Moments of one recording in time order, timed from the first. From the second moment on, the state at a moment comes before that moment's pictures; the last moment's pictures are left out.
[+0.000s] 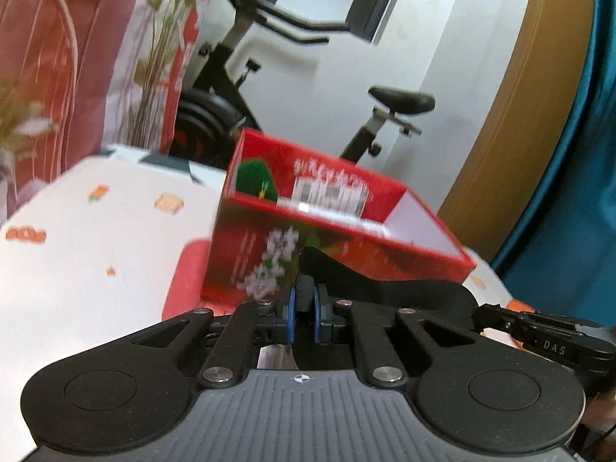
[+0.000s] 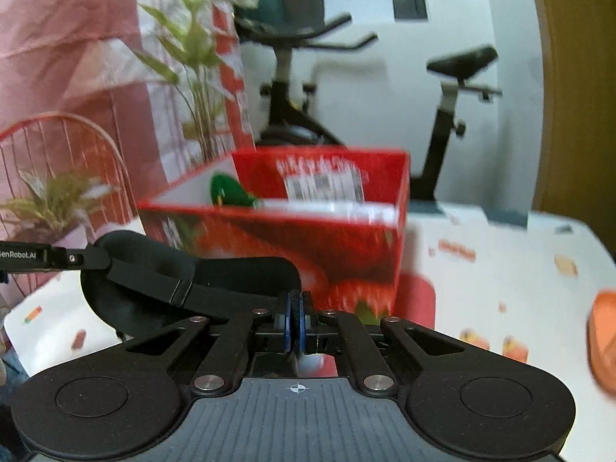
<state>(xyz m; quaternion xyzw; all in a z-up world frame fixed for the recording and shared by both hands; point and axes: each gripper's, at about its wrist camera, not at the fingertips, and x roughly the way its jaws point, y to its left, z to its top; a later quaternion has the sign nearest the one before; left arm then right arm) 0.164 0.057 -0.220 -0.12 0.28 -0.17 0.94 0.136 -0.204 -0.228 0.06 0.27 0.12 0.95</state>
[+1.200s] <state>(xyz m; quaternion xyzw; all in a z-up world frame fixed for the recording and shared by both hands) 0.340 0.008 -0.212 -0.03 0.41 -0.19 0.89 0.318 -0.189 -0.216 0.01 0.36 0.11 0.93</state>
